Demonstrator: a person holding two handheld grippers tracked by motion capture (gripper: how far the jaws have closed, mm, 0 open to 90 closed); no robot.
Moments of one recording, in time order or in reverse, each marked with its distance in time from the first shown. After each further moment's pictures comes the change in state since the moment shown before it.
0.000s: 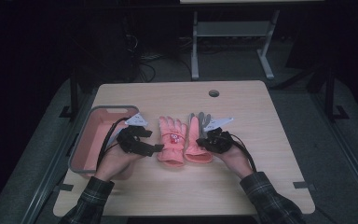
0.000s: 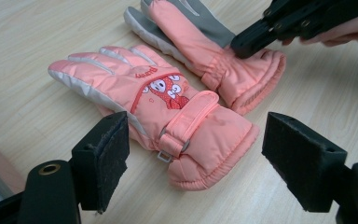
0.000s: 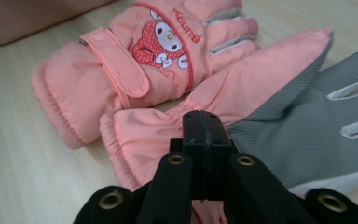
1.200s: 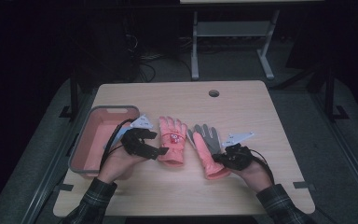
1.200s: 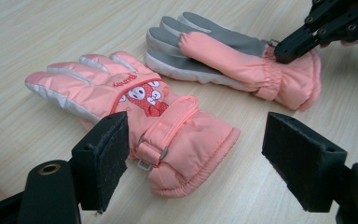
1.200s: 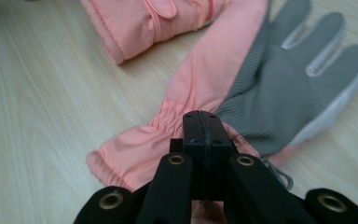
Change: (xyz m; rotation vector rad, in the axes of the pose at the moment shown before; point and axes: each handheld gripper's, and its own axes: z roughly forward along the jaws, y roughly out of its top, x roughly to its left) left arm -0.016 0.007 0.003 0.009 -0.020 0.044; right arm 0.011 -0.051 -0.053 0.040 0.020 0.029
